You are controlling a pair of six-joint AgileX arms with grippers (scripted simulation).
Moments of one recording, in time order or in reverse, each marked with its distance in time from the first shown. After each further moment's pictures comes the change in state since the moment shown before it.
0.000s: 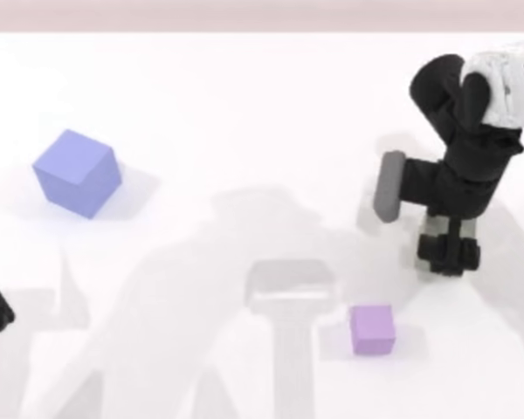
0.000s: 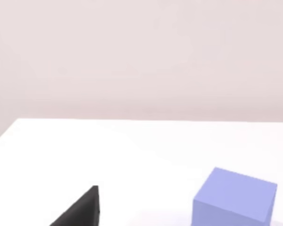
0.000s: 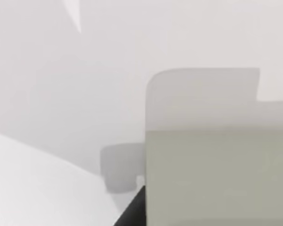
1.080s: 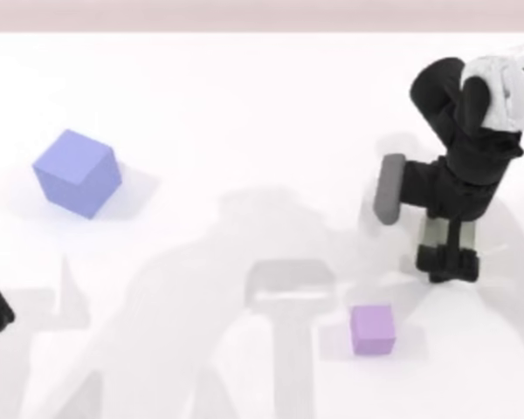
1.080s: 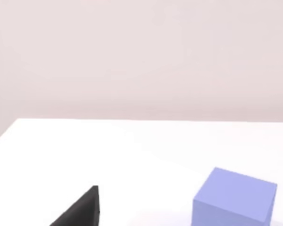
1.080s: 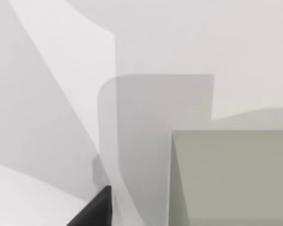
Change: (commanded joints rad) left arm 0.000 0.000 0.000 0.000 0.000 0.000; right arm 0.001 0.028 -0.016 0.039 0.006 -0.011
